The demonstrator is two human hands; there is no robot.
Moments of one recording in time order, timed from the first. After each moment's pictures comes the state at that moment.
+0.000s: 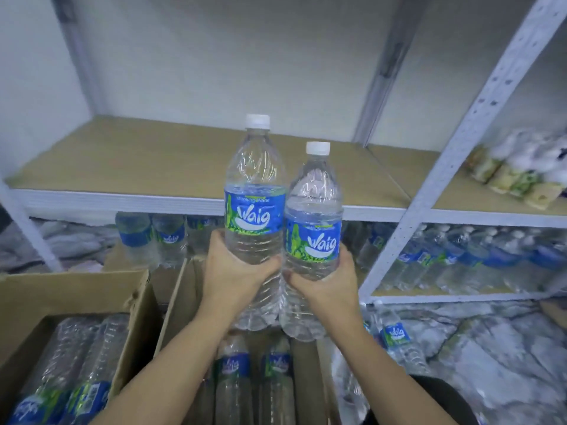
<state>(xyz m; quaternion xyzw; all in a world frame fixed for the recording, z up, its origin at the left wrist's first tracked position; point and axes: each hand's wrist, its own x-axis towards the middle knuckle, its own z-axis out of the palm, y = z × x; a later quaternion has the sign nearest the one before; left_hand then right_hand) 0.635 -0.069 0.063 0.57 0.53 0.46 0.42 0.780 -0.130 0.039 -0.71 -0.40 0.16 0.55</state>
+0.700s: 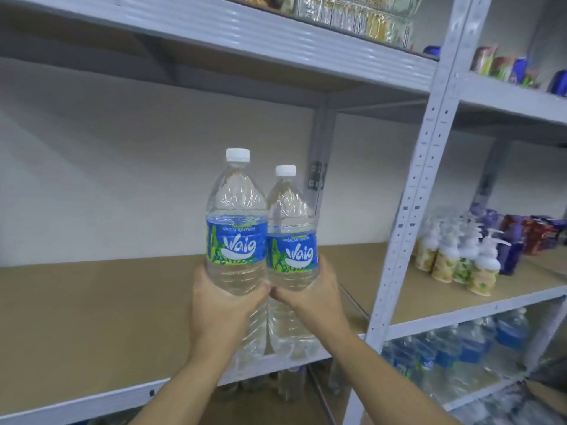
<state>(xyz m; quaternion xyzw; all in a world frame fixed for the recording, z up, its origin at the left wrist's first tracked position) 0.776 0.056 0.184 0.60 0.42 0.56 0.39 0.924 0.011 0.174 -0.68 -0.43 0.07 0.59</state>
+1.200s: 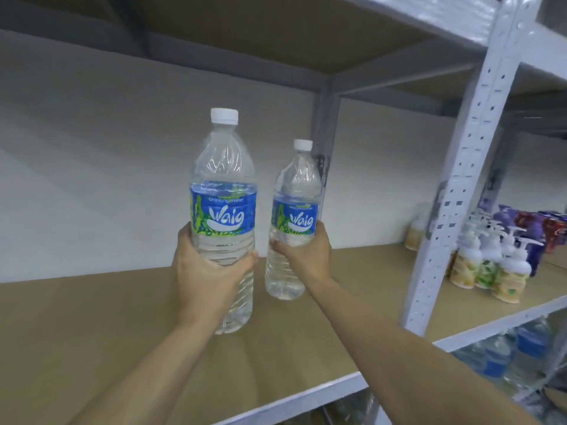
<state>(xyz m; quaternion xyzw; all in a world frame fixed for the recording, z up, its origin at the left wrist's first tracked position) 0.826 0.170 0.182 0.62 0.36 0.61 0.34 1.010 0.162 0.172 -0.65 -0.38 0.02 0.66</state>
